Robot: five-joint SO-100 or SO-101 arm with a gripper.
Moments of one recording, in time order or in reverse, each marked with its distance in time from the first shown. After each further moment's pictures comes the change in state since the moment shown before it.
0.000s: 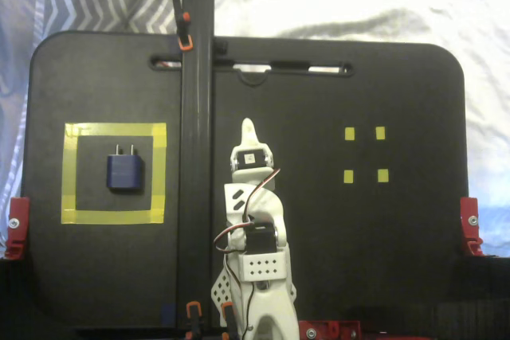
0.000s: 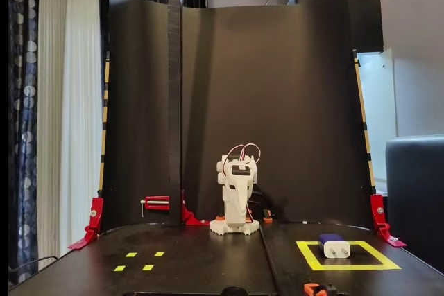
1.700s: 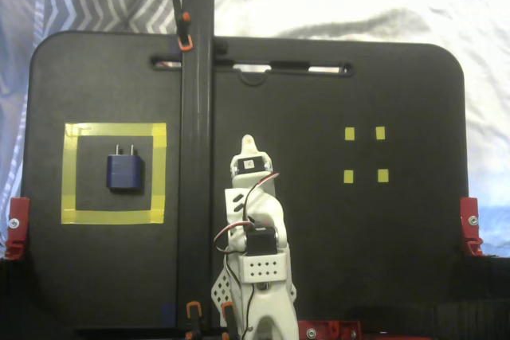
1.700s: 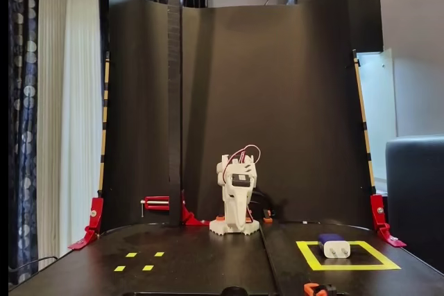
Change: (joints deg) arm 0.3 1.8 0.0 11.2 -1.6
